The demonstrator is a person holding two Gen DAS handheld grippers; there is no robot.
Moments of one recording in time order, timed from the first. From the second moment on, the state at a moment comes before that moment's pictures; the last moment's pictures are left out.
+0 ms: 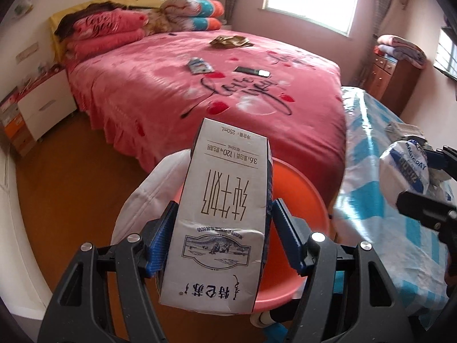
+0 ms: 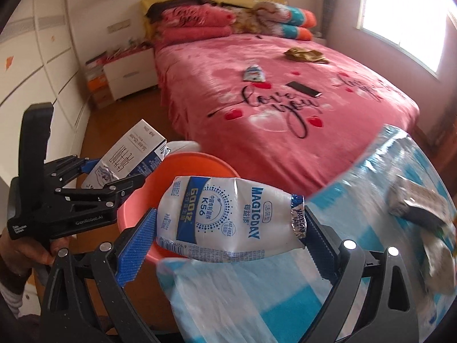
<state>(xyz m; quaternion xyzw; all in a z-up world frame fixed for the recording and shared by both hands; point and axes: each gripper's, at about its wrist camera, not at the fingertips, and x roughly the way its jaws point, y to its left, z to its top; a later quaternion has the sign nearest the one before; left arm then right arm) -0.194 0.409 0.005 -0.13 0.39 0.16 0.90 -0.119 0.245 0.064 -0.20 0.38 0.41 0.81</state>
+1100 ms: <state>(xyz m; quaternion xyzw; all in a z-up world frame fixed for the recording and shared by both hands) -0.196 0.404 -0.005 -0.17 0.30 0.14 0.93 -0.125 0.220 0.043 -0.13 0.40 0.38 0.82</state>
